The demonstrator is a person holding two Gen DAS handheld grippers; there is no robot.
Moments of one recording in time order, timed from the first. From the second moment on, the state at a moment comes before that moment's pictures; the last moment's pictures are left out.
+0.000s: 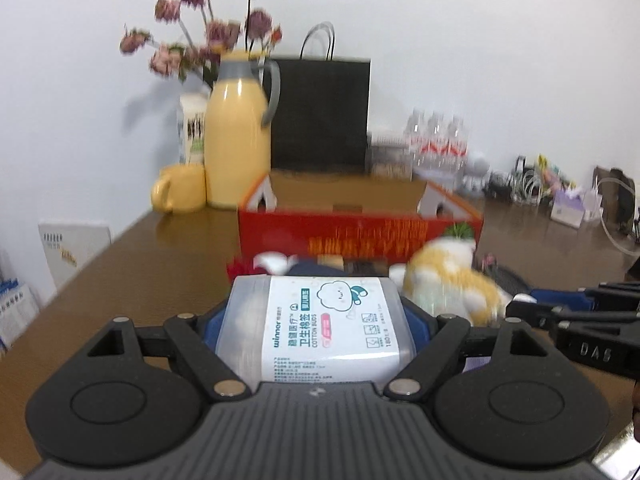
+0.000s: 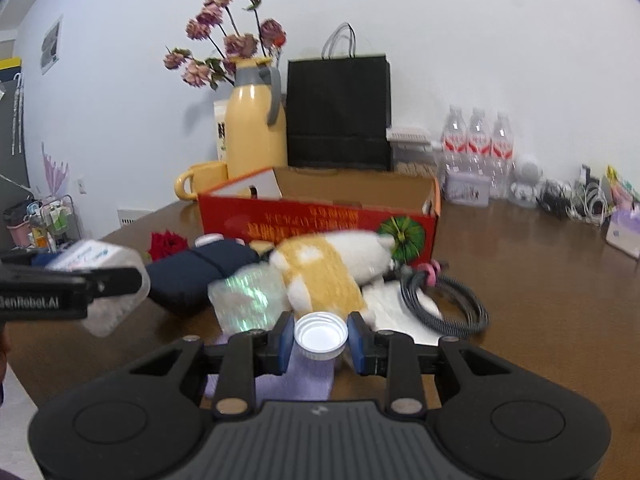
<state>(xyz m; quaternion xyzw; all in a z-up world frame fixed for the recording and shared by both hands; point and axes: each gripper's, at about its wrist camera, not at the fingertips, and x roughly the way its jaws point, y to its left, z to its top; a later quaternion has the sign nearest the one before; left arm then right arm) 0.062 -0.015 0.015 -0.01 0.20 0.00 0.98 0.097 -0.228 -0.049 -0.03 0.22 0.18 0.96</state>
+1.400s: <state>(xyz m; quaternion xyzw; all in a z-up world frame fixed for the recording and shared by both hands) 0.346 -0.008 0.009 -0.03 0.27 0.02 0.96 0.361 -0.171 -0.049 -0.04 0.28 0.12 0.95</state>
